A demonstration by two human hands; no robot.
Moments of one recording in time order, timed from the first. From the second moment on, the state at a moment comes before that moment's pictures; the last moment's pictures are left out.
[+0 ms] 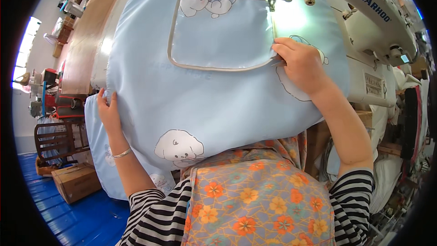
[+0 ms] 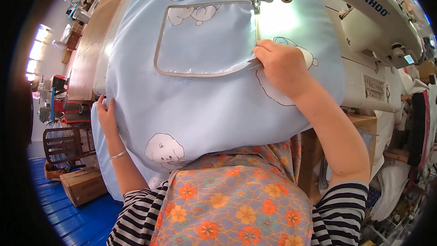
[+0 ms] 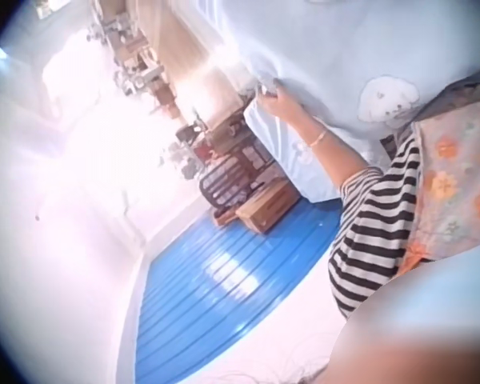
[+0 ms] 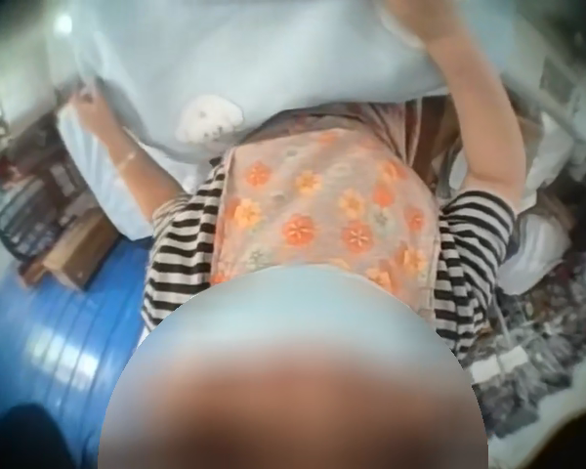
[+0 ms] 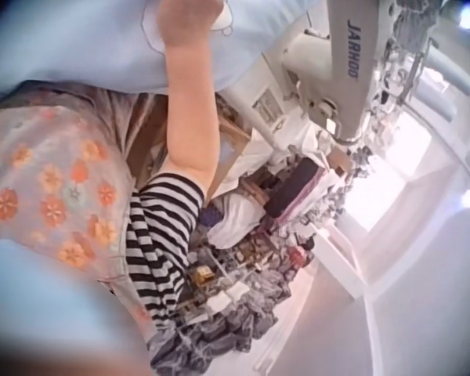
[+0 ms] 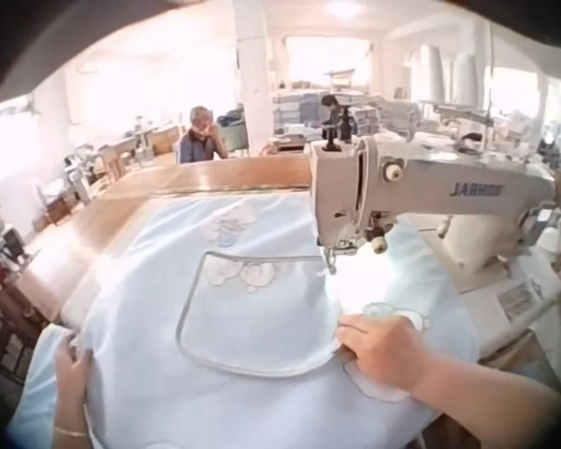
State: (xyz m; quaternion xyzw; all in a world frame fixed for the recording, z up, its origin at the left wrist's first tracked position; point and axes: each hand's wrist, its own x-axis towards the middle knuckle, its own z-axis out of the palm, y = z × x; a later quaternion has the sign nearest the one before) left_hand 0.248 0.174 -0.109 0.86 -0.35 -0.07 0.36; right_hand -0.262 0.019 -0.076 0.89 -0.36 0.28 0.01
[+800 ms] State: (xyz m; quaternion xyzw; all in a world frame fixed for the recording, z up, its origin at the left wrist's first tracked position) left_hand 0.029 0.047 -0.030 0.48 -0.85 0.01 0.19; right_hand -0.259 0.031 -0.077 0.89 -0.37 0.27 0.00
